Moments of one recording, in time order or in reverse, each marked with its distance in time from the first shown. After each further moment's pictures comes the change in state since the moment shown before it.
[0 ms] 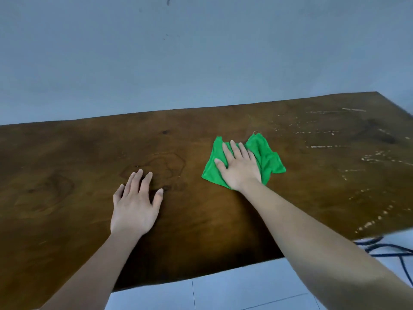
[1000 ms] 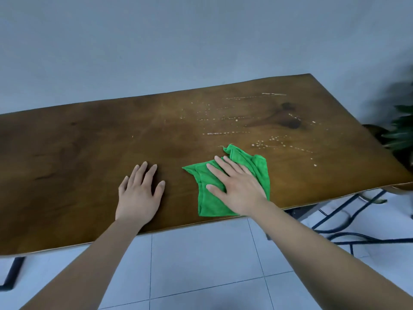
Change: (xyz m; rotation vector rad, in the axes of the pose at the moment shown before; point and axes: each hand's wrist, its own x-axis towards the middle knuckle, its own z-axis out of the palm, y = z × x) left_hand -0.072 0.371 0.067 -0.017 0.020 0.014; right_hand -0.138 0.377 -0.040 0.071 -0.022 -0.355
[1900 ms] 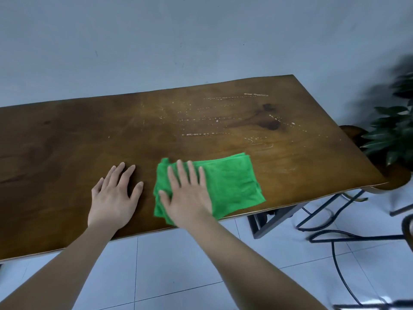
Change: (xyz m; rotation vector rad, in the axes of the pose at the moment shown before) left_hand 0.002 0.009 0.006 0.003 0.053 0.004; right_hand 0.016 -0.072 0.022 -0.064 -0.052 0.116
